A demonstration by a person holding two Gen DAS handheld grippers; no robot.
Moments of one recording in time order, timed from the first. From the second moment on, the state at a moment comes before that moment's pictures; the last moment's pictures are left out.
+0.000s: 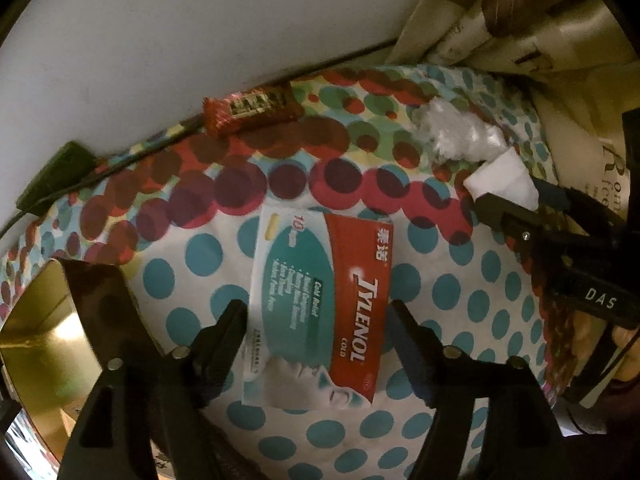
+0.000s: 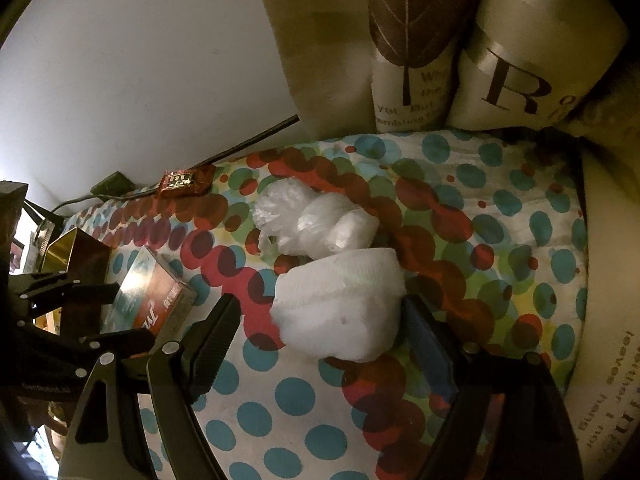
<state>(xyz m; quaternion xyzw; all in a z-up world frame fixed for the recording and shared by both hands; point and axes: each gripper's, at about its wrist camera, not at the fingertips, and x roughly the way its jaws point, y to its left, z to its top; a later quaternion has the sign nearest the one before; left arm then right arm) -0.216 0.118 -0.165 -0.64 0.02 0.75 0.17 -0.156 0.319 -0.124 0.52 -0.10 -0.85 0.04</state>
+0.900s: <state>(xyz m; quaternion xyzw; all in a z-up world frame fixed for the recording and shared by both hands) -0.199 0.149 -0.151 -0.63 0.03 0.76 0.11 -0.153 0.322 -0.129 0.52 -0.09 -0.85 0.03</state>
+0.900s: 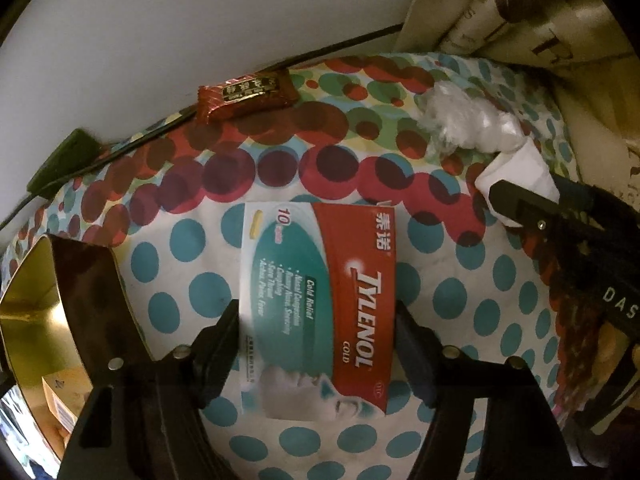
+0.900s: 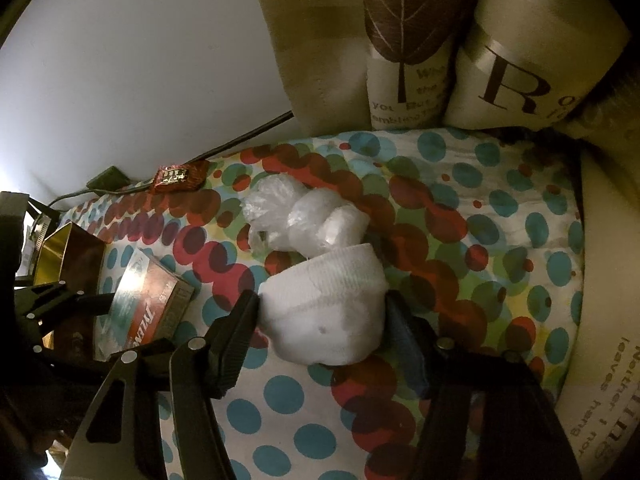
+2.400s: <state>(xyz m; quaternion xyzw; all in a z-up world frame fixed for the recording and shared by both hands) -0.065 -0.025 -0.081 -0.56 -0.09 0.82 -0.04 -0.108 0.323 -0.090 0.51 -0.09 -0.85 0.04</state>
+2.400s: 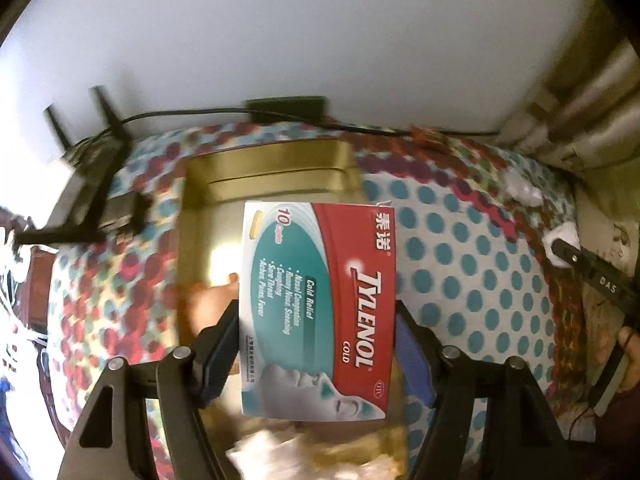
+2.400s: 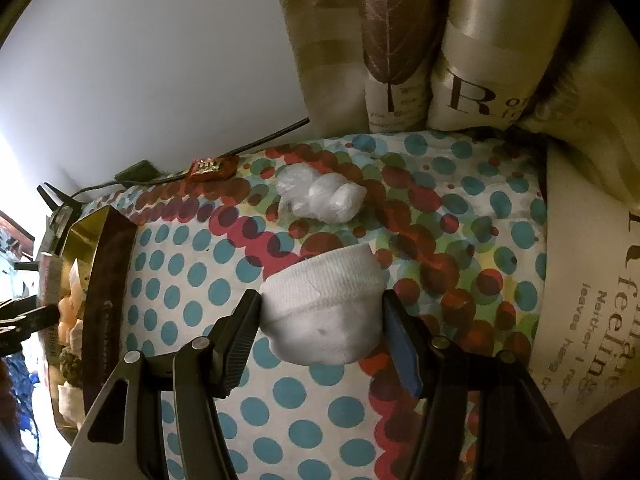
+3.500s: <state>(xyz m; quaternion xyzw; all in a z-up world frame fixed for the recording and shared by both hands) -0.107 -0.073 -0.124 -0.56 -0.15 0.82 -0.06 -0.080 0.266 -0.068 0.50 -0.07 -0.86 0.07</state>
